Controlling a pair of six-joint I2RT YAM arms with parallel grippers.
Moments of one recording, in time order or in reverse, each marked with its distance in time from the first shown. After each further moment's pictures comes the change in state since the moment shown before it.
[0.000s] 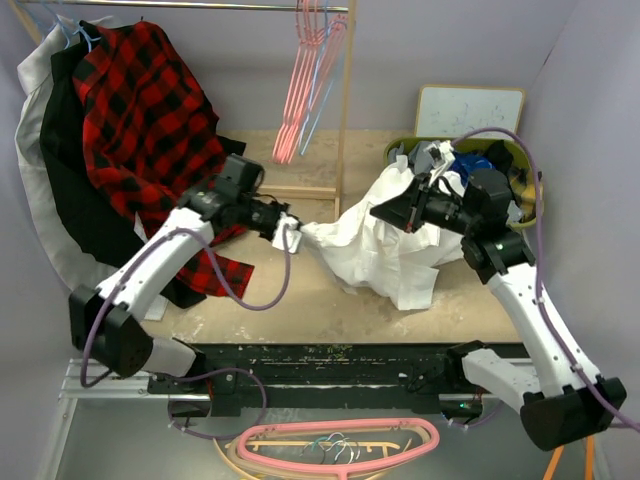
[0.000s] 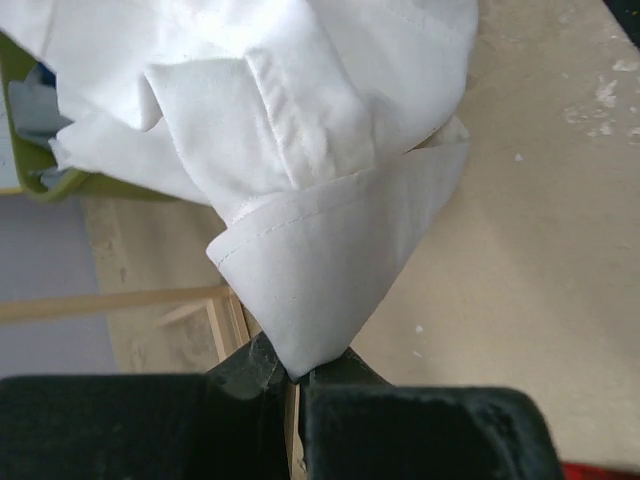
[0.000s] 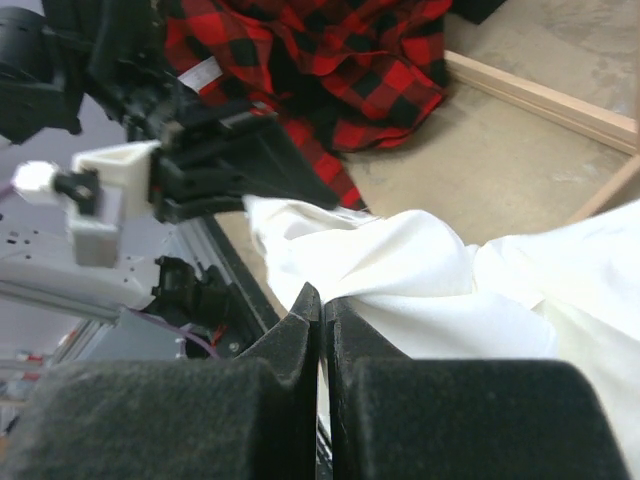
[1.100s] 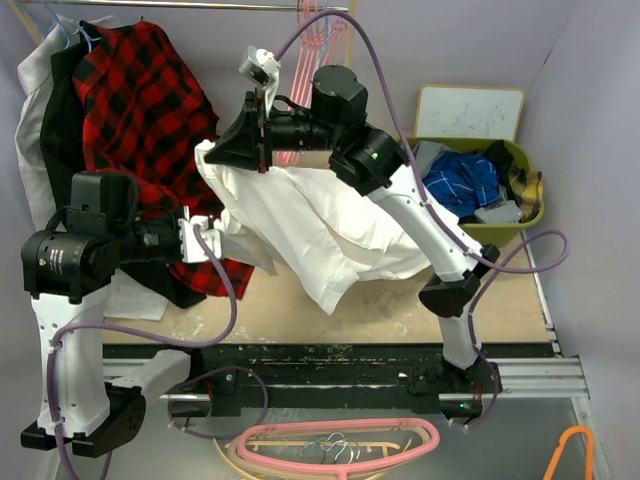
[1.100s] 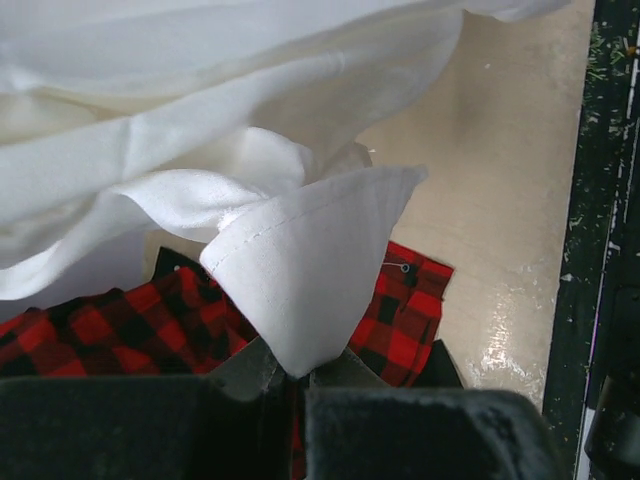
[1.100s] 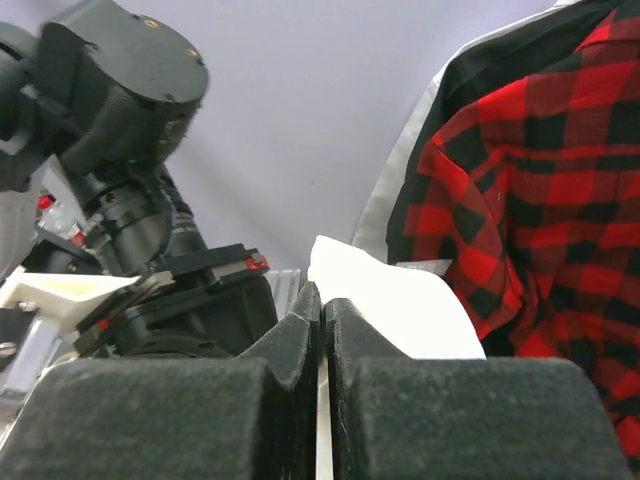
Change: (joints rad) left arm 0.391 -0.414 0.464 -0.842 -0.119 -0.157; right arm 0.609 1.018 1.491 -0.171 -0.031 -0.230
